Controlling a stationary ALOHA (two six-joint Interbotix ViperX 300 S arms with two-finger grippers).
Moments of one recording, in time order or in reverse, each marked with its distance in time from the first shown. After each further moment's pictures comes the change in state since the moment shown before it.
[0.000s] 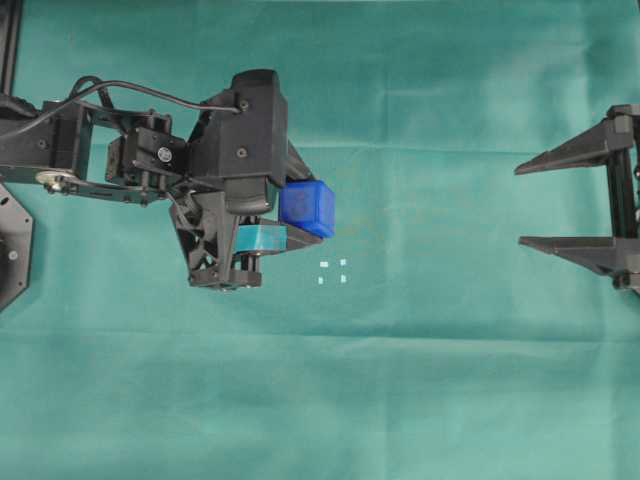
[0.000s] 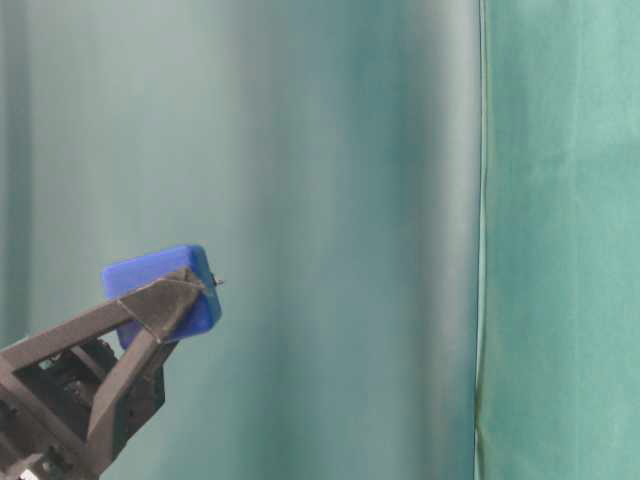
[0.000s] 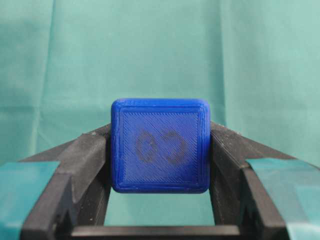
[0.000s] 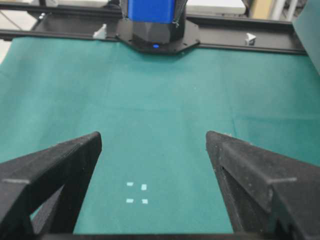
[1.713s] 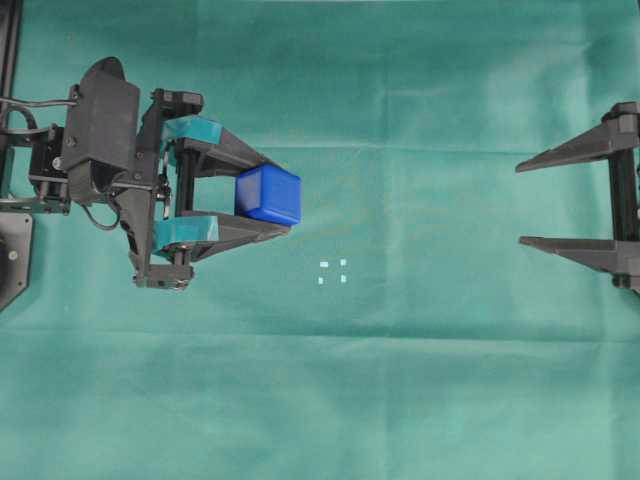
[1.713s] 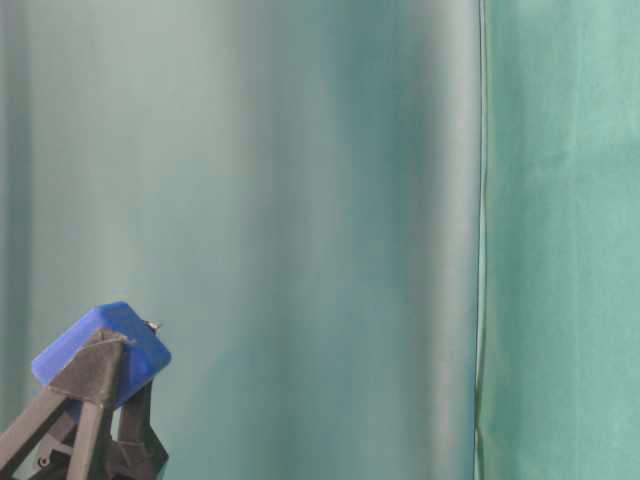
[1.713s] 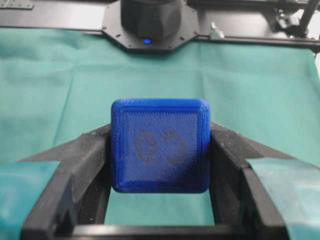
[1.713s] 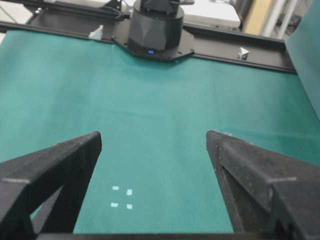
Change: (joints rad) left arm 0.002 -0.206 0.365 -0.008 -0.607 -0.040; right arm 0.002 0.000 -0.014 -0.095 0.000 -0.003
